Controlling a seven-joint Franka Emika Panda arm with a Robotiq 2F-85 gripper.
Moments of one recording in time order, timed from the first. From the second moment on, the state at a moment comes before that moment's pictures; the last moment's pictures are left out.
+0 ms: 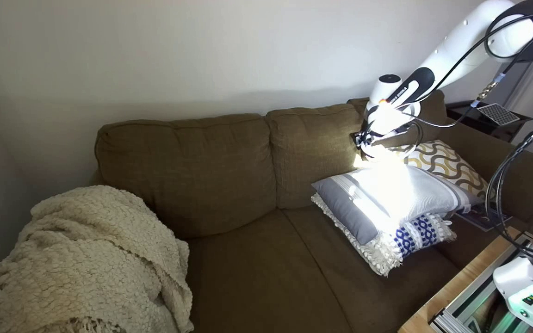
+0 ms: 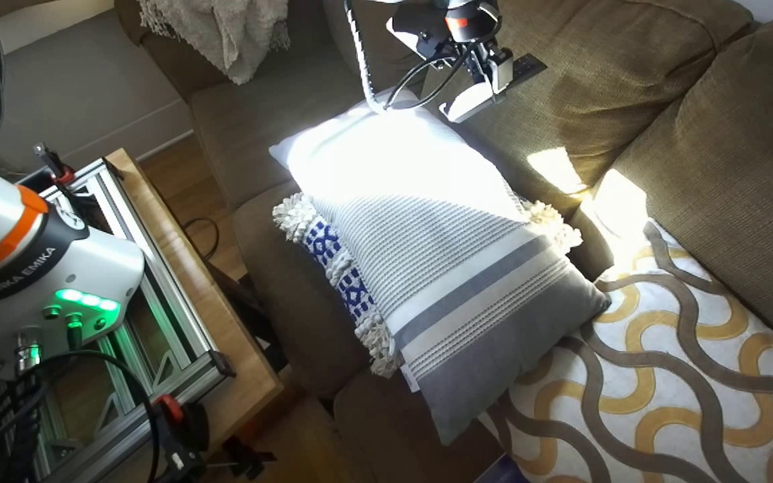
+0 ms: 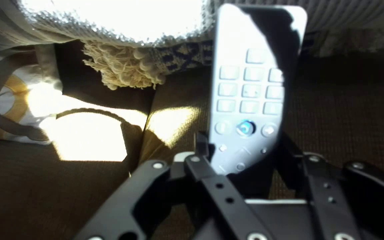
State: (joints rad) arm 0.07 0.64 -0.28 -1.95 -0.13 2.83 0.20
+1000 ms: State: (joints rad) arm -0.06 0.60 -0.08 -1.96 -0.04 2.34 0.03
